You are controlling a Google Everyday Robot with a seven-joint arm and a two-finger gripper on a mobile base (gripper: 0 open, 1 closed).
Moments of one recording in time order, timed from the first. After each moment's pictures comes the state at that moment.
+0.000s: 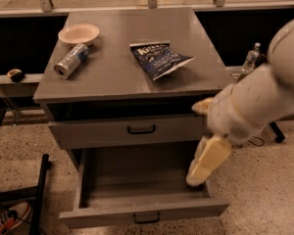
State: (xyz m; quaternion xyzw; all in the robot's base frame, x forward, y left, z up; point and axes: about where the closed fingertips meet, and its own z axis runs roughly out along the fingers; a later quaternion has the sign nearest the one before) arm 0.417 -0.112 0.848 -0.61 0.75 0.12 0.22
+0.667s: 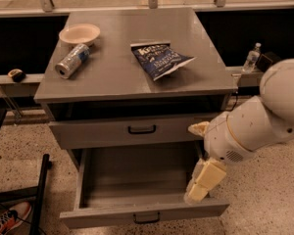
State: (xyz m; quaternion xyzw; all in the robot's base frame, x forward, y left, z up) arm 0.397 -0.103 0.793 -0.61 0.75 0.16 0.21
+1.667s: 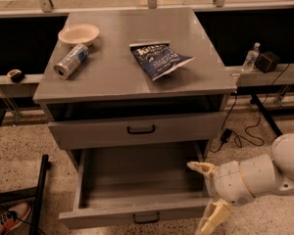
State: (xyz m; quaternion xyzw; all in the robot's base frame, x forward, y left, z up) arm 0.362 -0.123 0.671 -0.61 0.67 0.30 0.29
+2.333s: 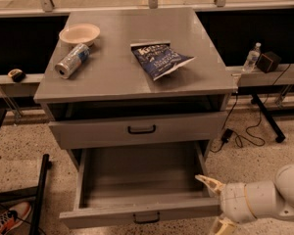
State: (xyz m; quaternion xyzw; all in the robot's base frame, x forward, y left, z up) arm 0.359 -0.156 0.598 -0.64 0.65 0.24 0.33
